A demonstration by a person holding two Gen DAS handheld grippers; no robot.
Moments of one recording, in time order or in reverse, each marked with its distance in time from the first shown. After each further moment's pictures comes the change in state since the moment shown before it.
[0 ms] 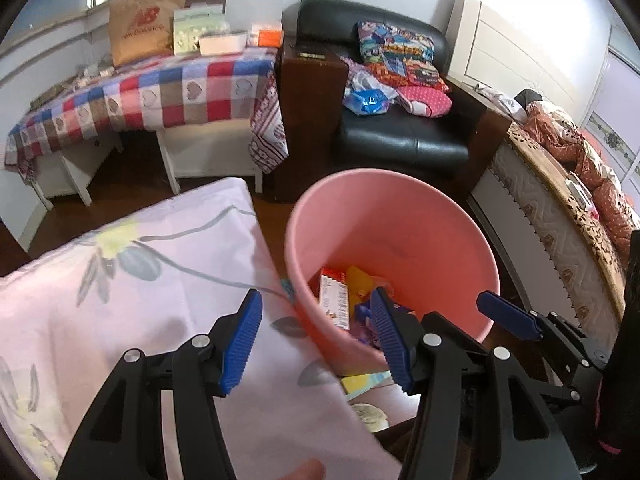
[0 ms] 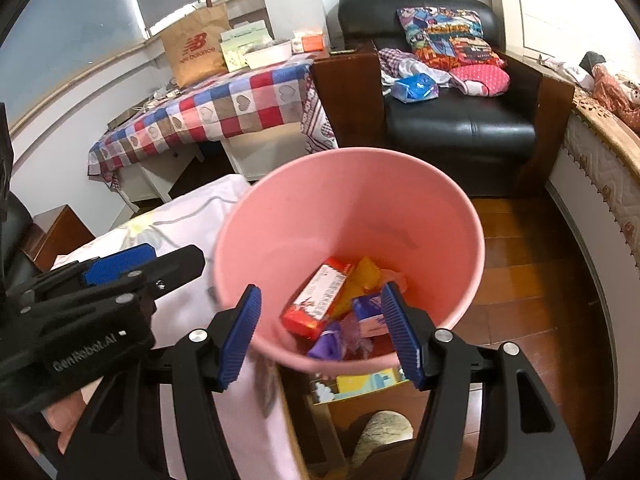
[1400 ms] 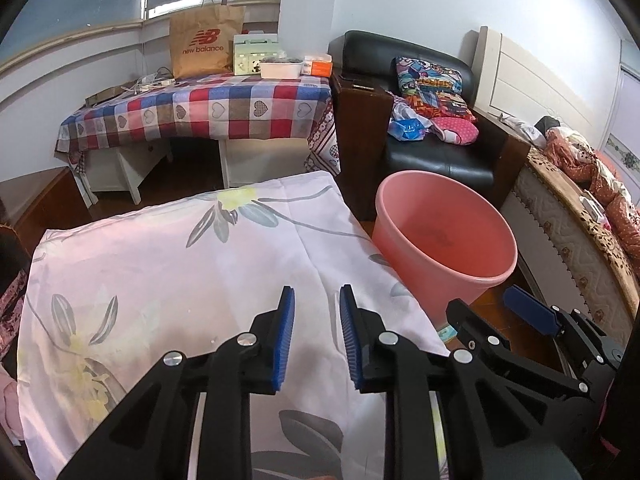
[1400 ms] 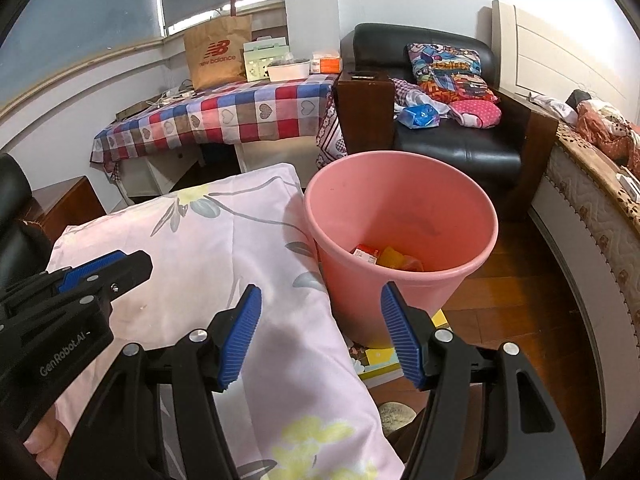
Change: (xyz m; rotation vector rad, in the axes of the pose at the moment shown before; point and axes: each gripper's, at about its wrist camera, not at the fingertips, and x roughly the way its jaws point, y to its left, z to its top) left arm -0.100 0.066 -0.082 -0.060 -0.110 0.106; right arm -0.049 0.084 -0.058 -0.070 -0.094 -0.088
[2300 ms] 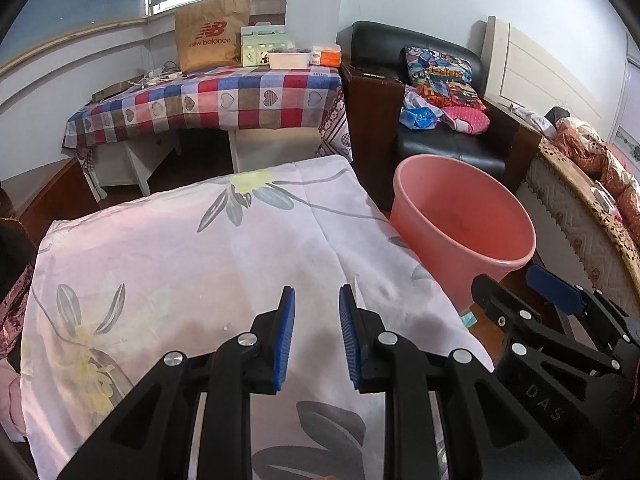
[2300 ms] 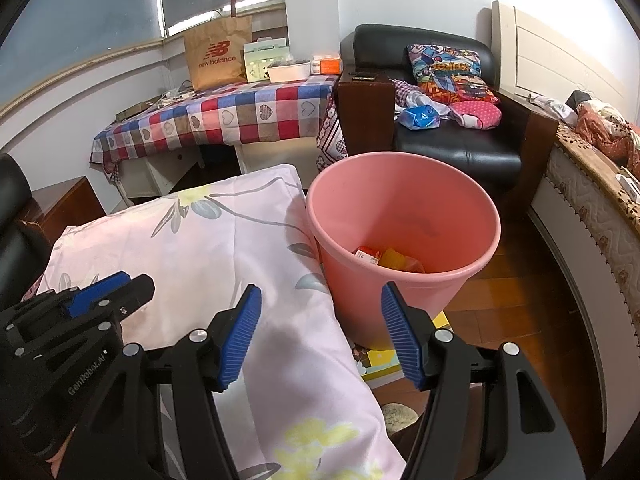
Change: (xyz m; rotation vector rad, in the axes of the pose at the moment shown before) left arm 0.013 0.006 -0.010 0.006 0.034 0.041; right arm 0.002 0.002 0.000 0.000 -0.006 0.000
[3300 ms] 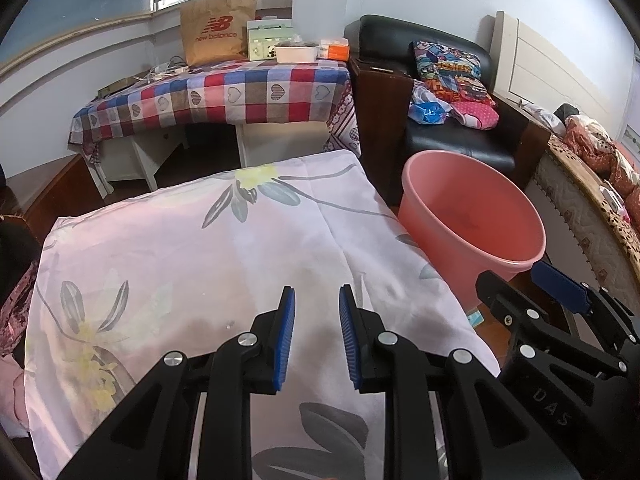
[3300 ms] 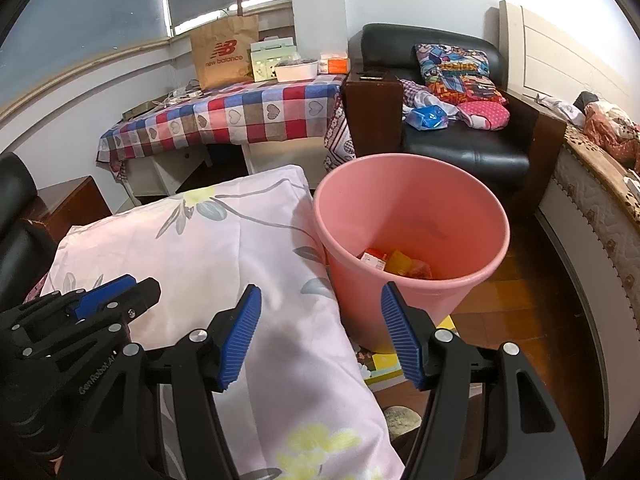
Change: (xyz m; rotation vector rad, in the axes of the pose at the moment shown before) left arm 0.006 0.001 0.001 -0.010 0.016 0.036; right arm 0.002 0.002 0.001 -0.014 -0.001 0.032
